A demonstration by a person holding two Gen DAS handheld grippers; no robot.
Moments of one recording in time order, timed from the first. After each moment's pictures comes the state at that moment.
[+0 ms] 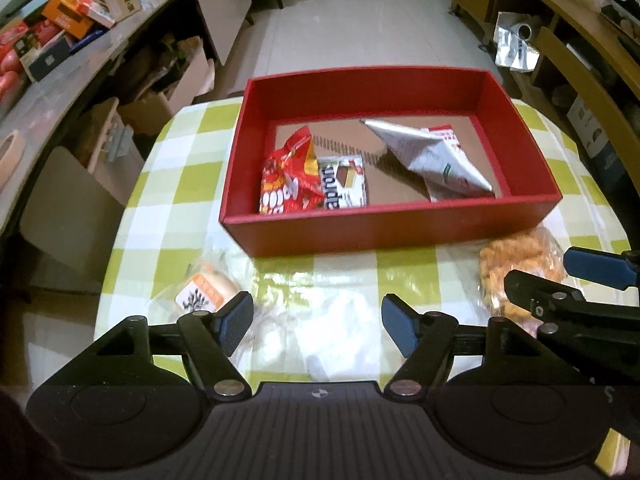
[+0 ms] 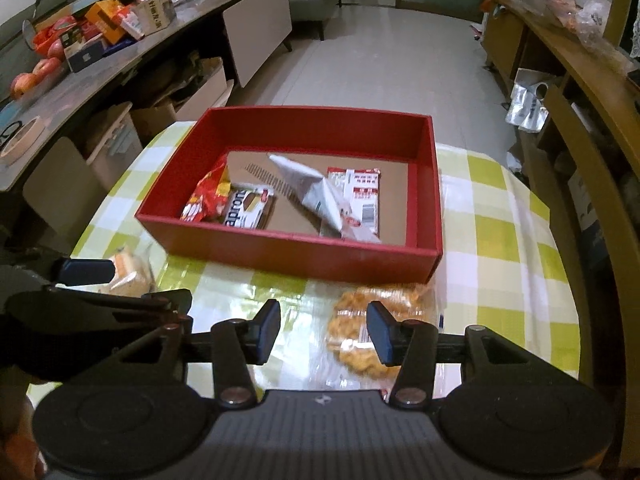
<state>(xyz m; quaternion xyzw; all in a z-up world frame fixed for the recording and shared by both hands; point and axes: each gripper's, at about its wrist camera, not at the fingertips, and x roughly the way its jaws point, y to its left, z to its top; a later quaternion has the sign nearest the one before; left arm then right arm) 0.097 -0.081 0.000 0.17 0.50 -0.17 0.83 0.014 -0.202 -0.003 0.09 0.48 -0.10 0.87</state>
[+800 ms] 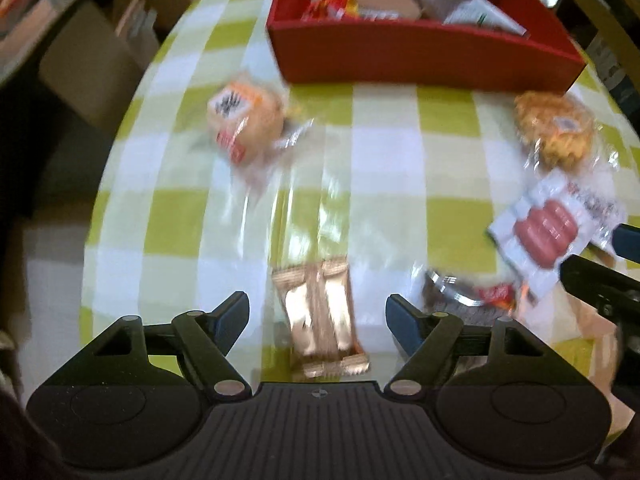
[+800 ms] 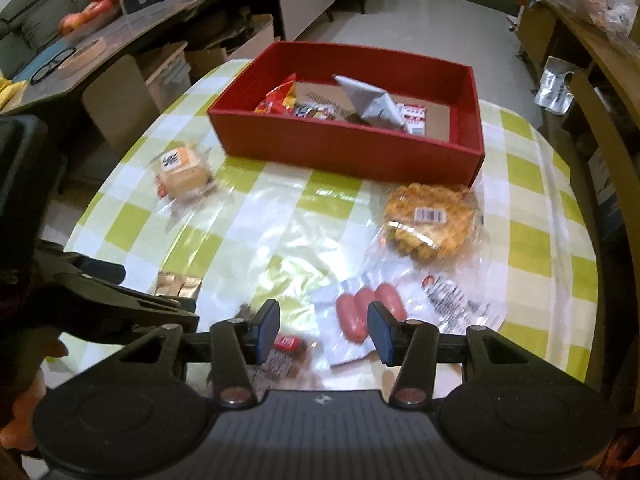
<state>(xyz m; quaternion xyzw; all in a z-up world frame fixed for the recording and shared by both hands) 0.040 -0.009 -0.049 0.17 0.59 -0.13 0.78 -0.059 -0.145 -0.018 0.06 0.51 -0.04 0.85</state>
